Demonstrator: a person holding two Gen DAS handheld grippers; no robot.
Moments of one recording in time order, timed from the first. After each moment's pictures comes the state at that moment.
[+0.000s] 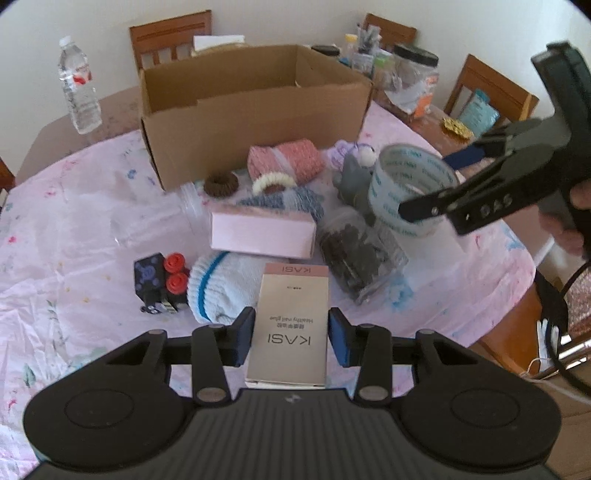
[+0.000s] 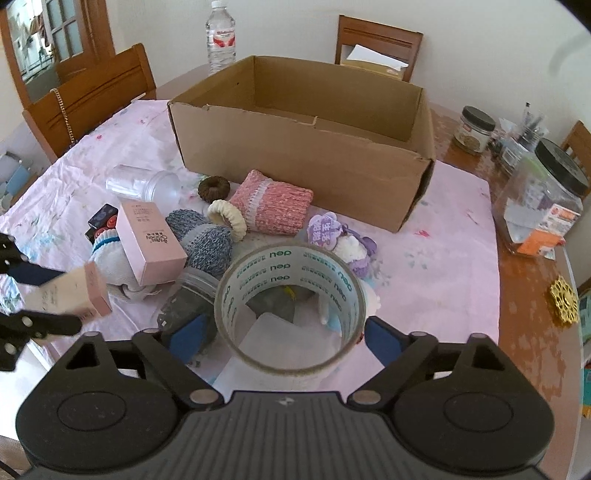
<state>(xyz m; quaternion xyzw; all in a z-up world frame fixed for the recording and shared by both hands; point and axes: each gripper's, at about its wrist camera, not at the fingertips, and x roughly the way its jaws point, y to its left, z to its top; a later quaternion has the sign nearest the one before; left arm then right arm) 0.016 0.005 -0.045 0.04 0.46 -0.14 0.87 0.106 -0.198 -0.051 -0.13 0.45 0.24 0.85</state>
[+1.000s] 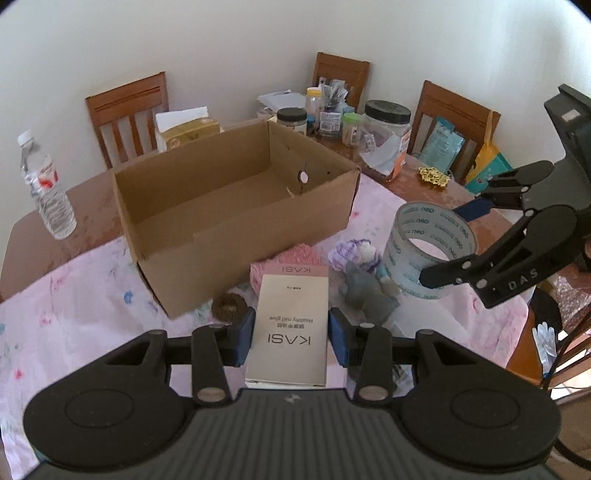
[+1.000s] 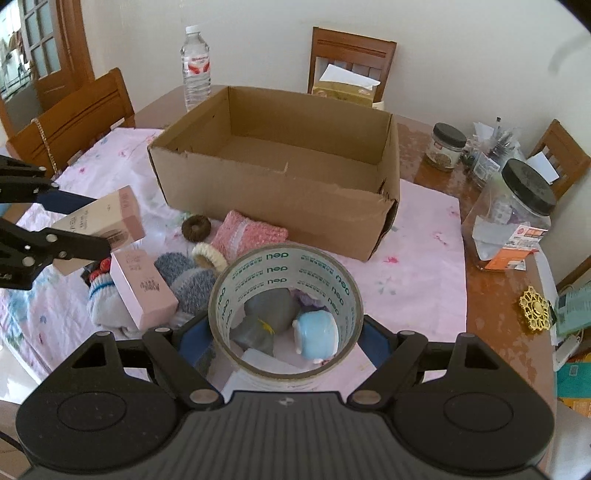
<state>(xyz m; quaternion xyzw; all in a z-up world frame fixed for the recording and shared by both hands) 0.091 0.019 0.008 0.09 0.39 -0.23 0.89 0.116 -0.199 -0.006 -0.12 0.44 0.21 0.87</state>
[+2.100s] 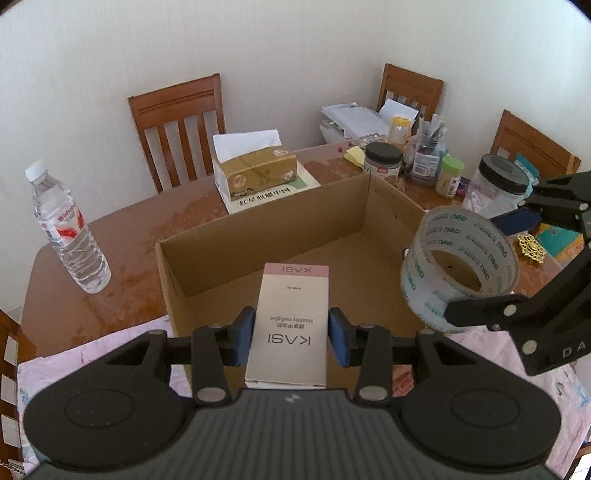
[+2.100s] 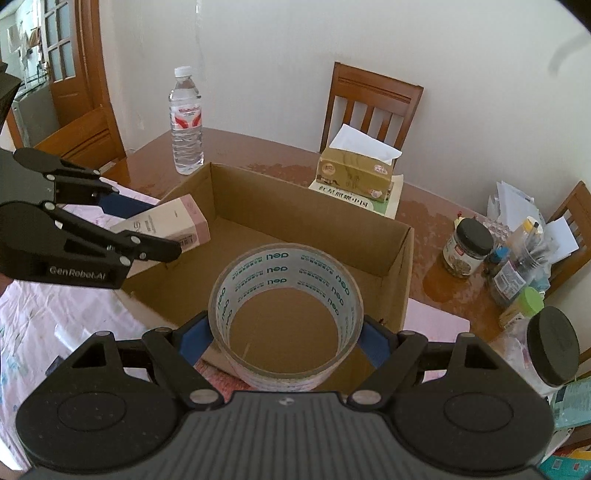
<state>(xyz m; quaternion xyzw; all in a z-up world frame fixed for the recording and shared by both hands) 0.260 0.024 0.015 0.08 0.39 -0.14 0.90 0.262 -0.154 0.025 -0.15 0.40 0.24 0.87</state>
